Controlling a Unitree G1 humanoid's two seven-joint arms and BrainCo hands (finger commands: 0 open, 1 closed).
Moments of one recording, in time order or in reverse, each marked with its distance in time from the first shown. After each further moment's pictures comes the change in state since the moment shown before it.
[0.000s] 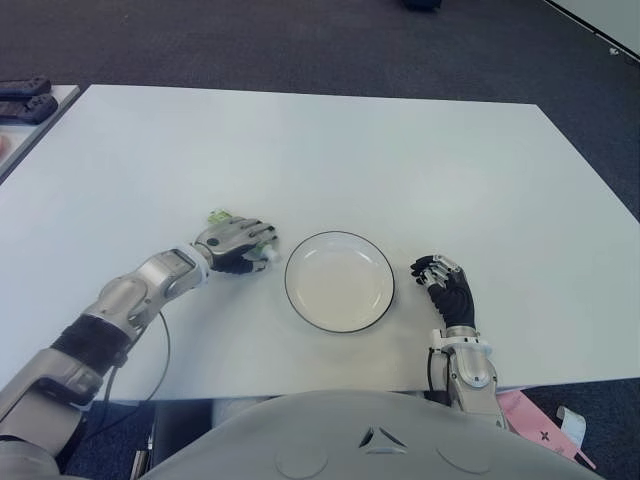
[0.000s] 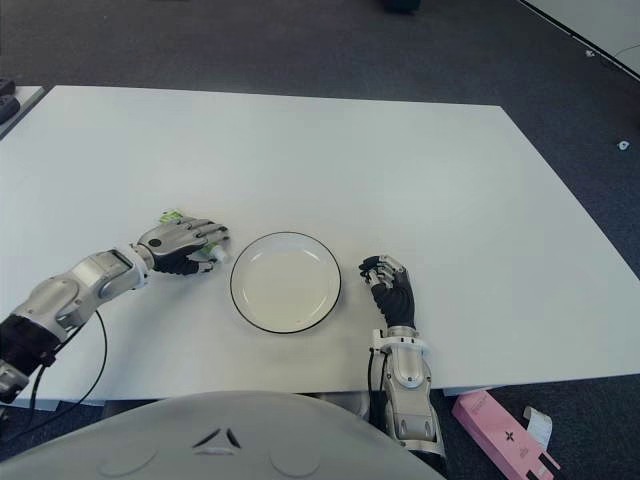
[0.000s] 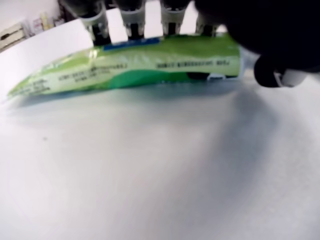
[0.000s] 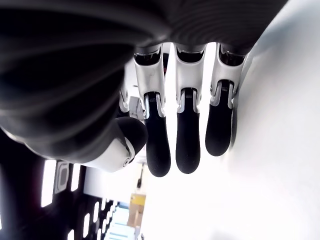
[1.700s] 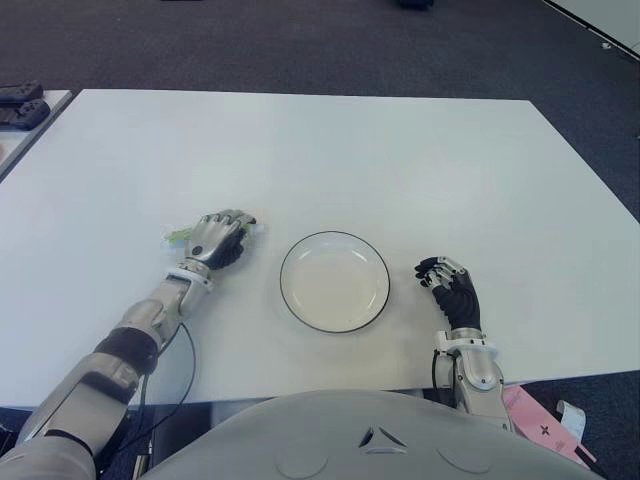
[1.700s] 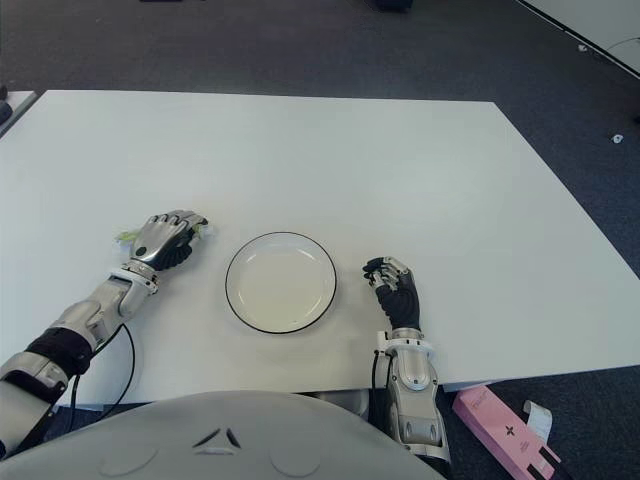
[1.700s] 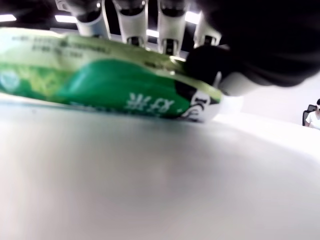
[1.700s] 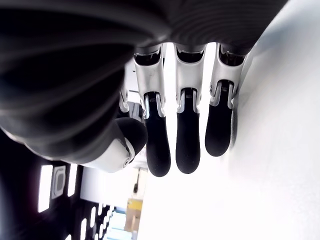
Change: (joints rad) left arm -0.018 -0.152 0.034 0.379 -0.151 -0.024 0.561; right arm 0.014 -0.002 -0.022 -0.034 0.009 0.033 0.019
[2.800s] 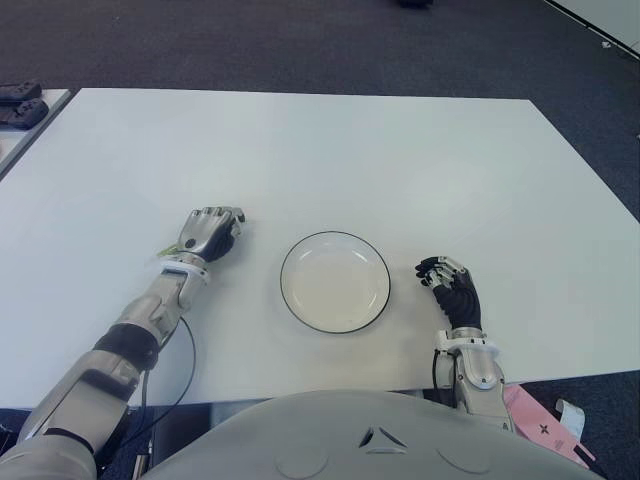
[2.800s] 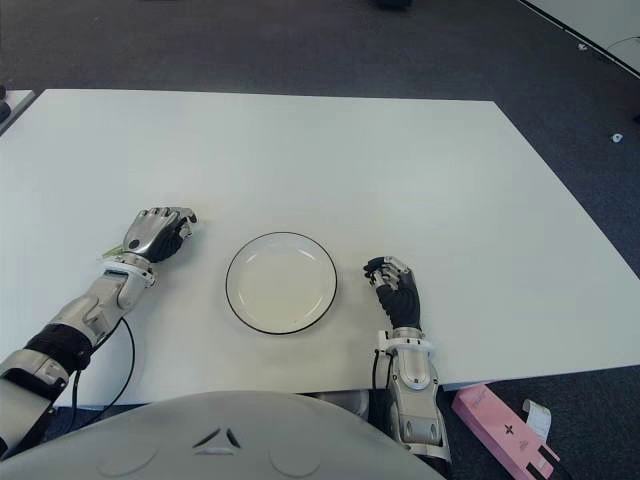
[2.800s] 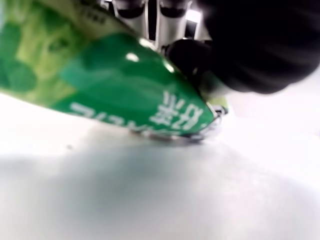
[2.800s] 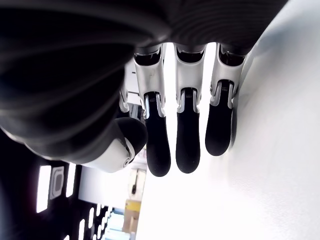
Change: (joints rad) left arm 0.010 0.000 0.039 -0.067 -0.066 0.112 -0.079; right arm -0.003 0.000 -0.002 -0.007 0.001 0.011 0.001
